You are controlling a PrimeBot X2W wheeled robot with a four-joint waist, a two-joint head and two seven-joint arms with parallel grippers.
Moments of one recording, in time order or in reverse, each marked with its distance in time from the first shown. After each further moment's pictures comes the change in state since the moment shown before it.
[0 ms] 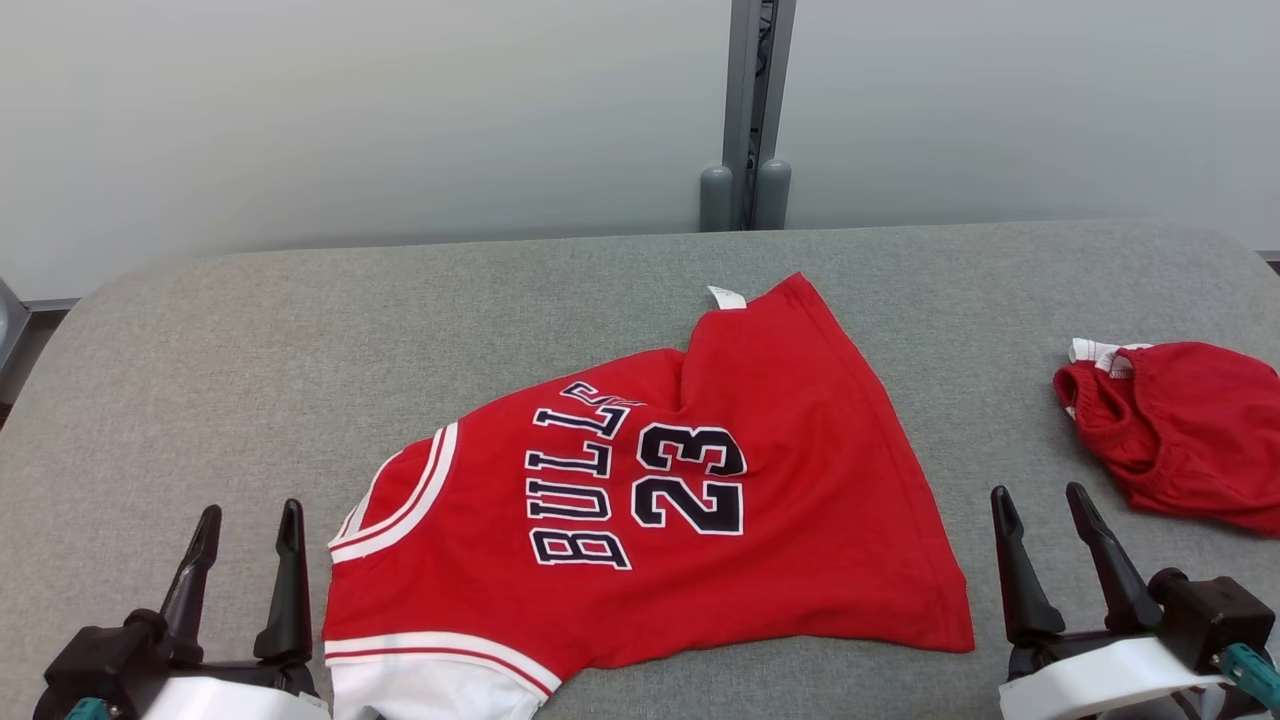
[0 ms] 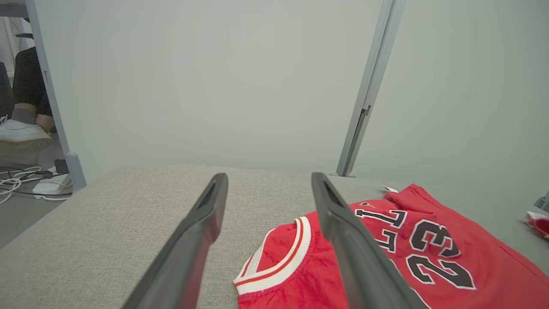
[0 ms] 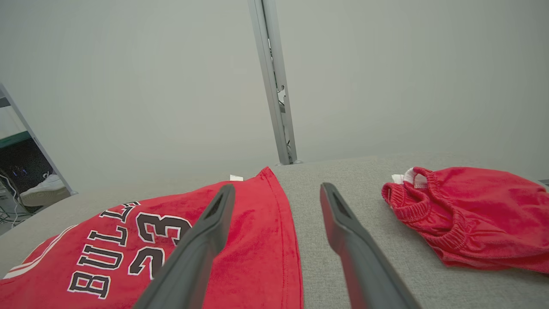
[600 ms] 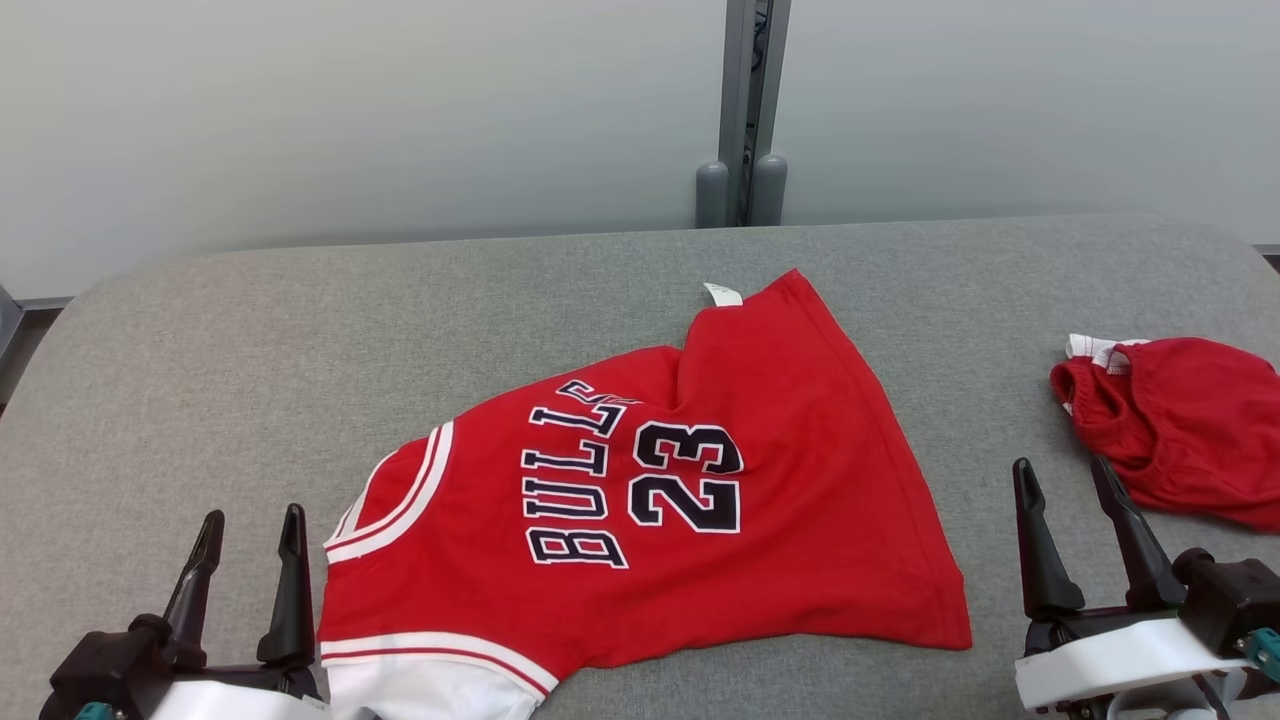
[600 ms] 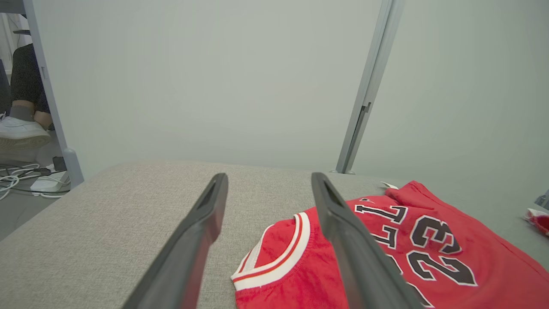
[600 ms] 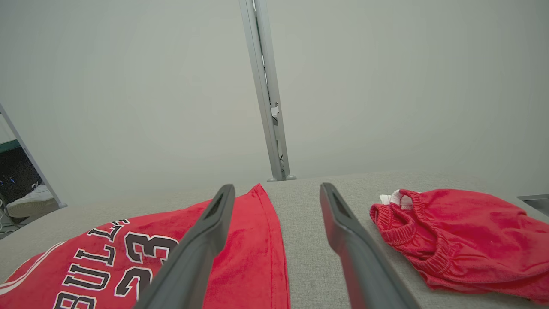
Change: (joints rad) left arm -0.005 -0.074 0.083 0.030 0.087 -0.068 0.000; right arm -0.019 -0.003 -0.031 -0.026 -0.018 0.000 -0.001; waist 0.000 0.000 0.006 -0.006
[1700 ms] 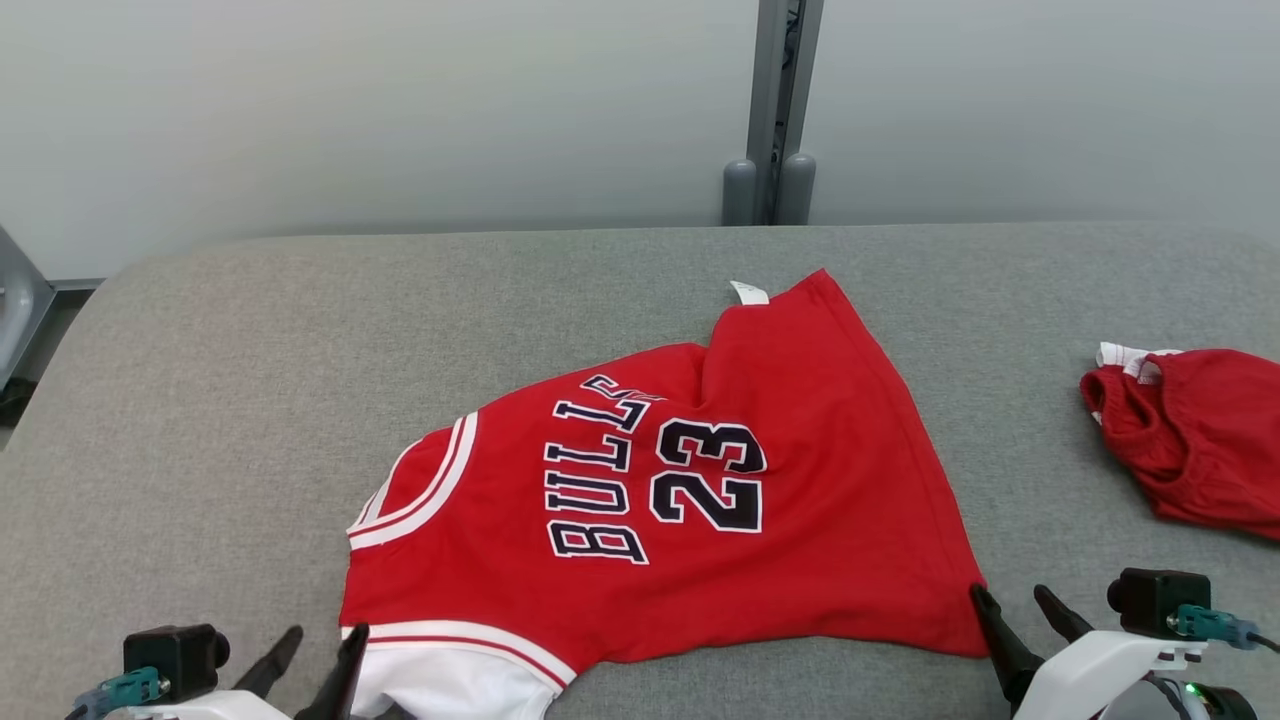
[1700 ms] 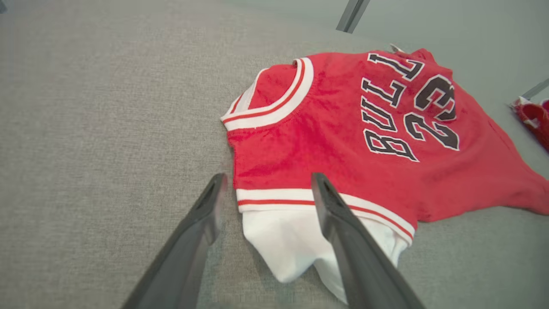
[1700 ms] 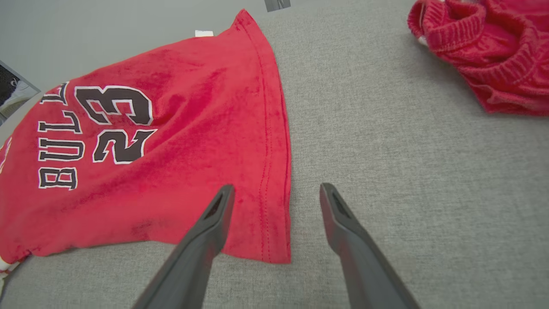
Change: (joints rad) left arm 0.040 0.132 -0.134 0.030 -0.231 -0.013 0.425; right arm 0.004 -0.037 0.023 0.148 0.132 0.000 0.416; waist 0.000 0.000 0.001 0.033
